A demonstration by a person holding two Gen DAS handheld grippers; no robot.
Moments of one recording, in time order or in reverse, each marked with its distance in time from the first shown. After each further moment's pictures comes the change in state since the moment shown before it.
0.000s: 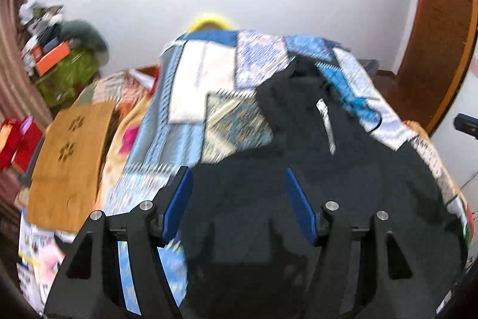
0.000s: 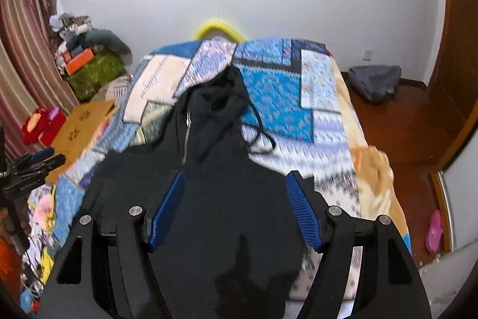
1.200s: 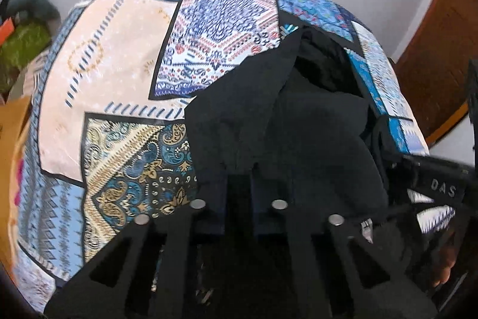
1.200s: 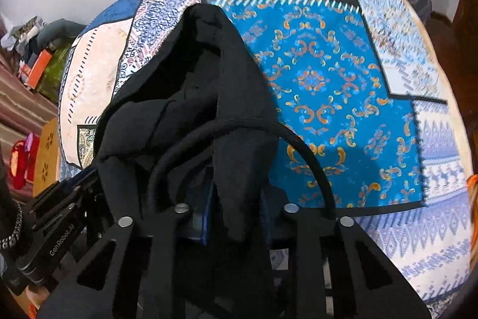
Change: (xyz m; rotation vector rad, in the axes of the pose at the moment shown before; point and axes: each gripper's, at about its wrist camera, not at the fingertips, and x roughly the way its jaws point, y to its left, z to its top) left arm 0.273 -0.061 0.096 -0.051 0.201 -0.109; right arm 0.272 -0.022 0.082 0.178 0.328 0.029
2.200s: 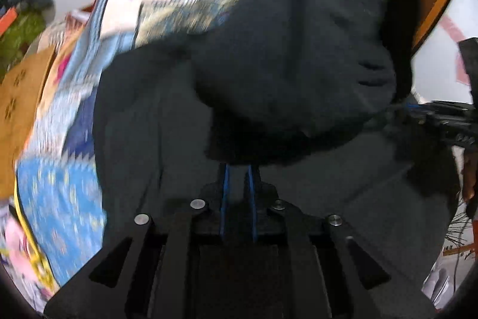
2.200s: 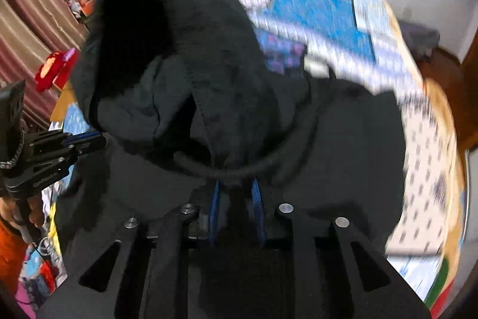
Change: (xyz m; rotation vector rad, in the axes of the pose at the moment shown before) left arm -0.187 0.004 -0.245 0.087 0.138 -0.089; right arm -0.127 0.032 -0.226 -0.230 0.042 0.051
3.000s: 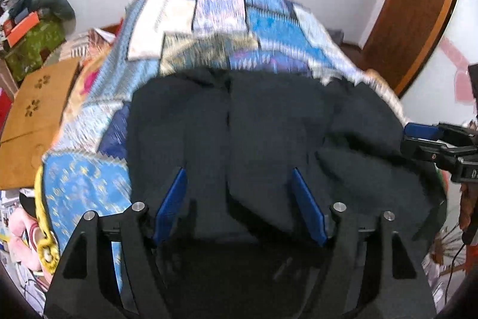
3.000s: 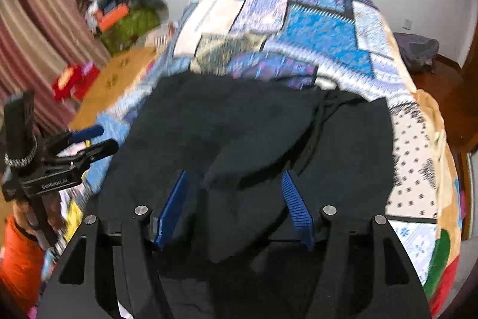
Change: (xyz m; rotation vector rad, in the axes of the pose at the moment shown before) left arm -0.048 -0.005 -0.010 -0.022 -0.147 0.040; right arm -0.042 0.045 -0.014 -0.040 -0.112 0.016
